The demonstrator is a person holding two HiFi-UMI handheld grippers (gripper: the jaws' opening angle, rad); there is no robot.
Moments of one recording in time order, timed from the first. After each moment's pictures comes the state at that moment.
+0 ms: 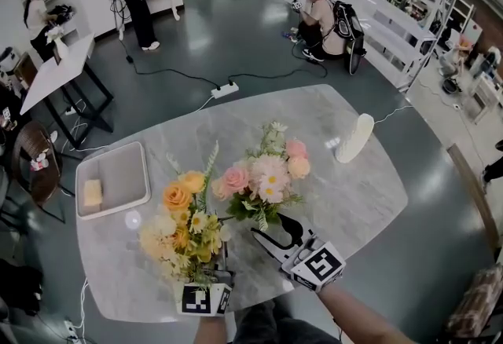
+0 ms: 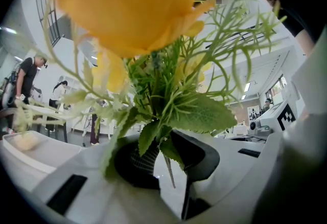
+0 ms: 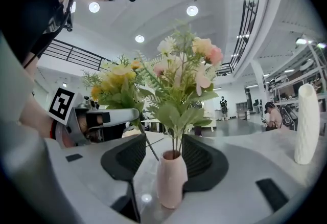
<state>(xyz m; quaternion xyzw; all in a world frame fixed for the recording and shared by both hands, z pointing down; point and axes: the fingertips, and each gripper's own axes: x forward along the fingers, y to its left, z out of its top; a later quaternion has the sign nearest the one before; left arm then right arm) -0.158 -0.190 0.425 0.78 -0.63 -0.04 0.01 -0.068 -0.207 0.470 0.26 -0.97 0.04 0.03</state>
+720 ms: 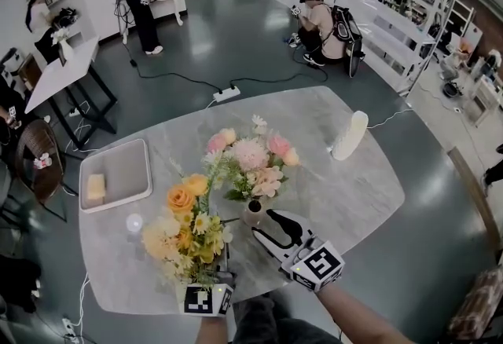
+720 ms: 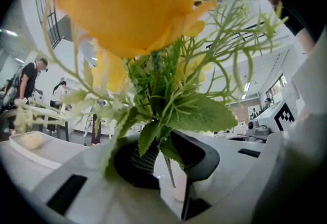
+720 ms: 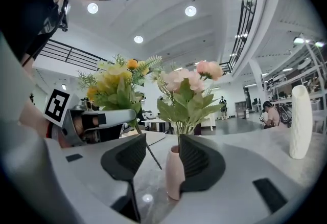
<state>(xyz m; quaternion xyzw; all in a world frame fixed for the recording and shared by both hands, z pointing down) -0.147 -0.163 0.425 0.77 -0.63 -0.04 0.00 -0.059 -0.187 0.470 0.26 -0.96 0.05 0.02</state>
